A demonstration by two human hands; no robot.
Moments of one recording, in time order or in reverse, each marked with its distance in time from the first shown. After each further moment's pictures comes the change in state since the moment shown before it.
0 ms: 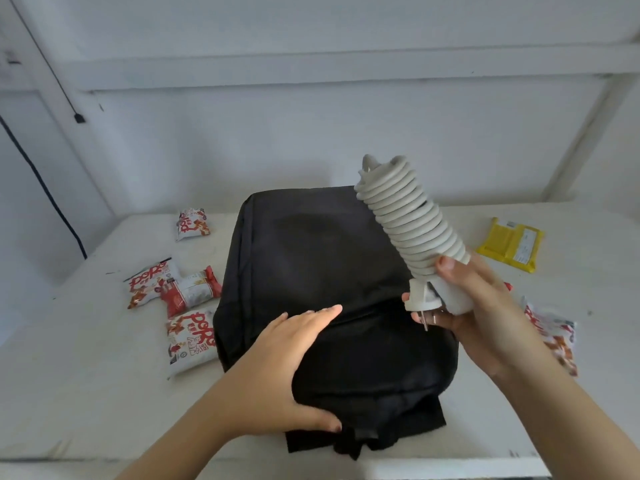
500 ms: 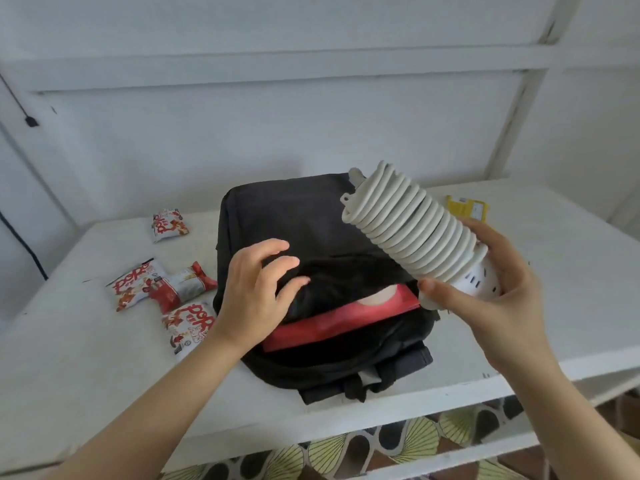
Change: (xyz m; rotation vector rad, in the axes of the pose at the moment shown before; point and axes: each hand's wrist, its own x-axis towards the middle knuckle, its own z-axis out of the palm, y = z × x) left_hand 0.027 -0.051 -0.008 0.239 0.994 0.480; right_hand -0.079 0.002 0.026 -0.496 0.351 -0.488
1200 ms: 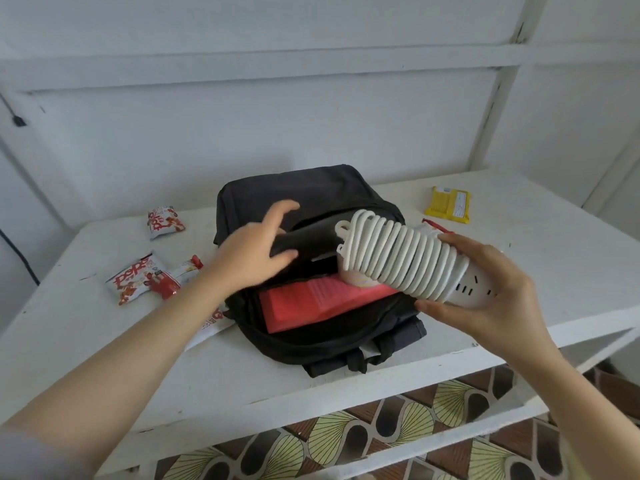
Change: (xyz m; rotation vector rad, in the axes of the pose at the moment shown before) left_hand 0.040 -0.024 -0.018 -0.124 -0.596 -0.283; right_hand -0.029 0.009 -0.020 -0.453 -0.099 -0.193
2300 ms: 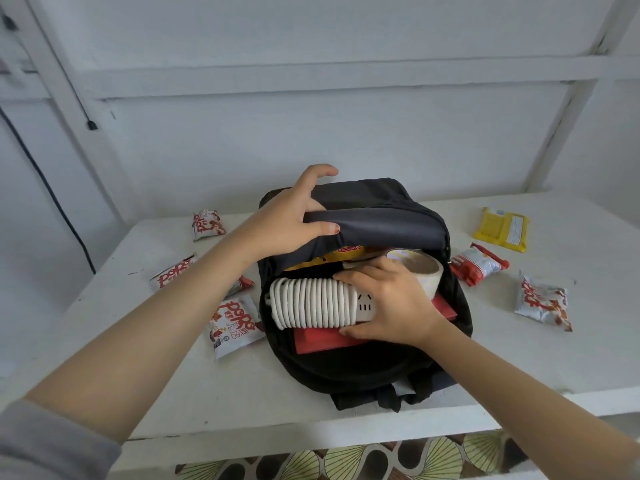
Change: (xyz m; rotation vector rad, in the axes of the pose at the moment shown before) left_hand 0.036 0.015 -0.051 -0.278 -0.106 -0.159; right_hand 0.071 0.023 0.140 -0.404 -0.416 -0.444
